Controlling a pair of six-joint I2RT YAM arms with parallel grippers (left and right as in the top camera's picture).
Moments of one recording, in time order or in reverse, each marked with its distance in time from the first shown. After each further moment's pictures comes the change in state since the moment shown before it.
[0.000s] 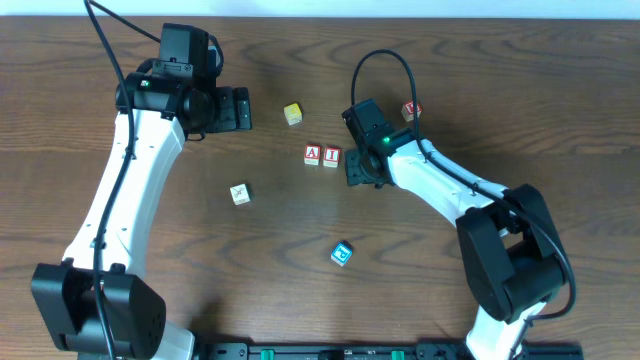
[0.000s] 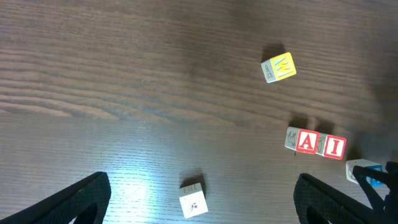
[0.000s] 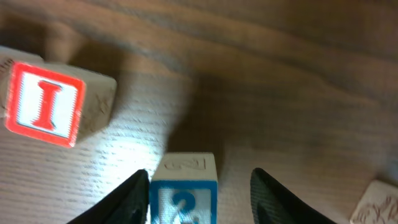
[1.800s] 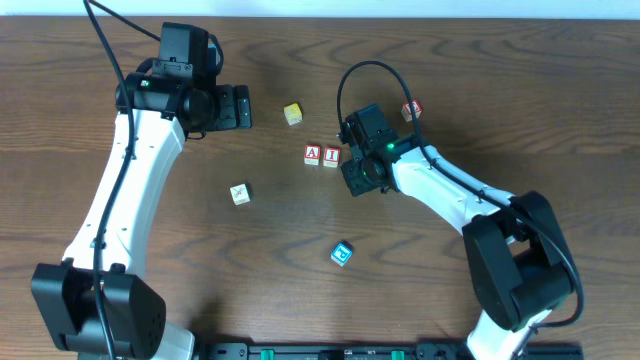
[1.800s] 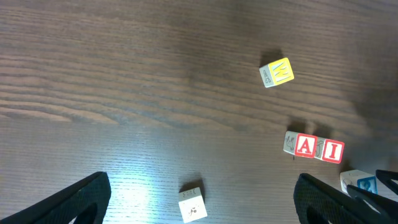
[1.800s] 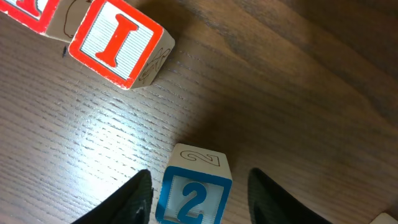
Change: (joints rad) left arm 0.000 0.000 0.000 0.016 0.000 0.000; right arm 0.000 -0.043 -0.056 0.041 -0.094 -0.287
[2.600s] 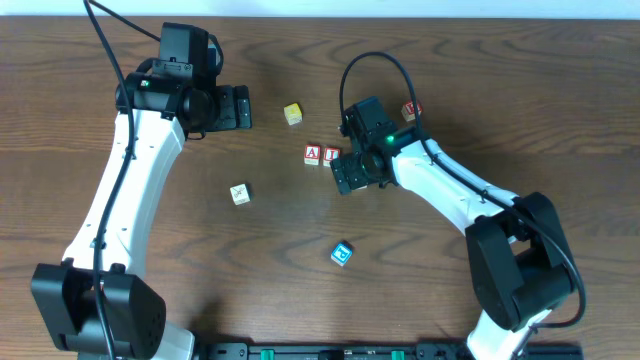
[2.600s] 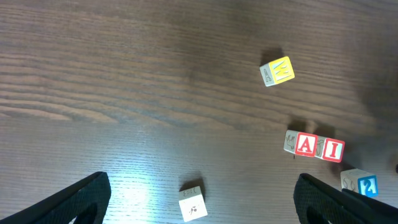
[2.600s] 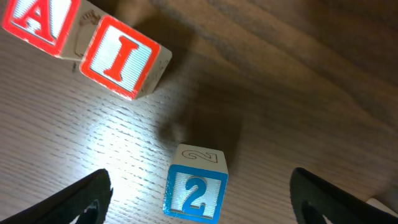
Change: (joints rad) left arm 0.000 0.000 0.000 -0.003 0.000 0.000; right arm 0.000 0.000 0.050 -0.060 0.004 0.049
